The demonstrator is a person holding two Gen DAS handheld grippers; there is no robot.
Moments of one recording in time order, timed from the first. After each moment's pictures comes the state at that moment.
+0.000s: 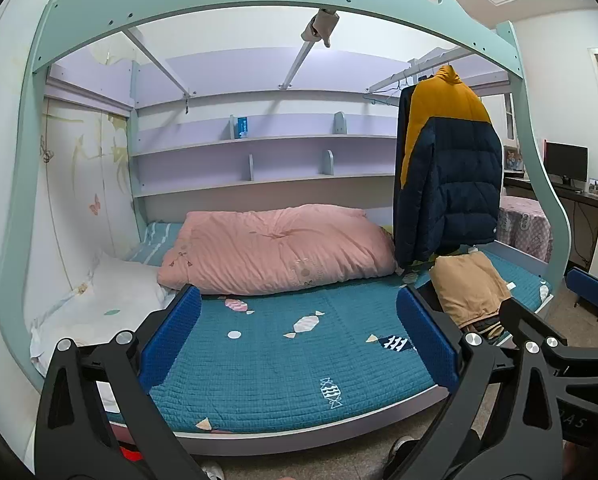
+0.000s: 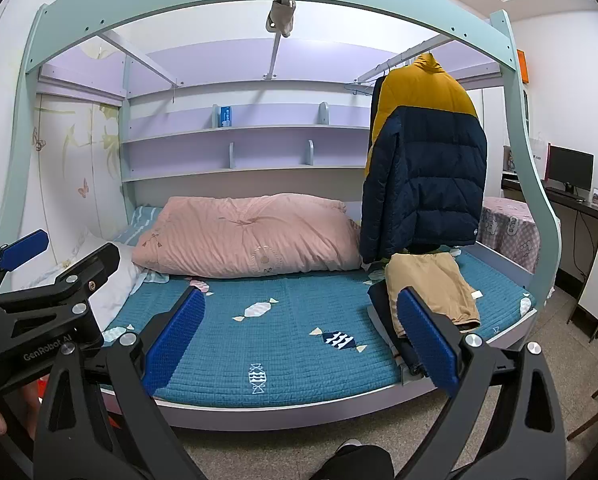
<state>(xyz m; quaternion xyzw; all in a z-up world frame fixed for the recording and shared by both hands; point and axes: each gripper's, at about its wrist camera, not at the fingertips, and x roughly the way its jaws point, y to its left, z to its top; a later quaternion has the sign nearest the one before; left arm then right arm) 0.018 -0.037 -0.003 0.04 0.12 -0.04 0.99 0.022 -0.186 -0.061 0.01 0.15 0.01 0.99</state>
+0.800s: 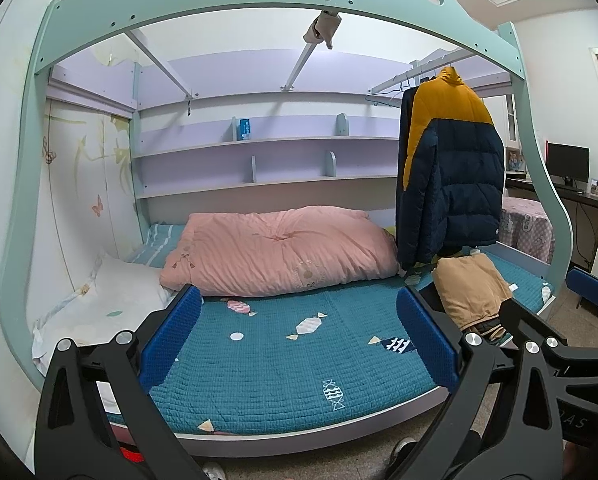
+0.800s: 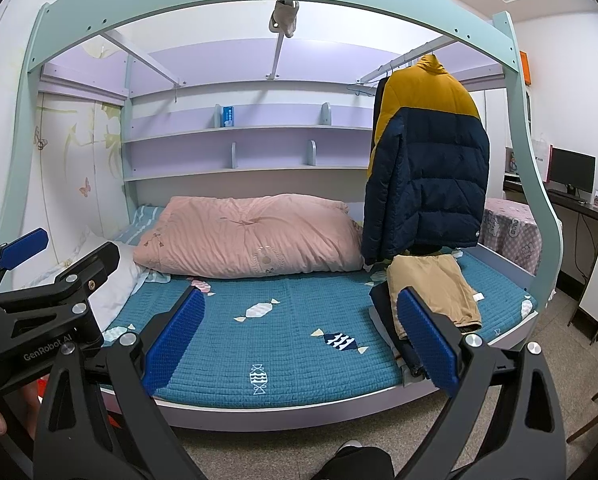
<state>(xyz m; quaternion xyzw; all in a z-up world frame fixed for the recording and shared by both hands) 0.018 -0.037 -0.005 0.04 0.12 -0.03 0.99 0.022 -0.185 -0.062 0.01 0.15 0.01 0.99</state>
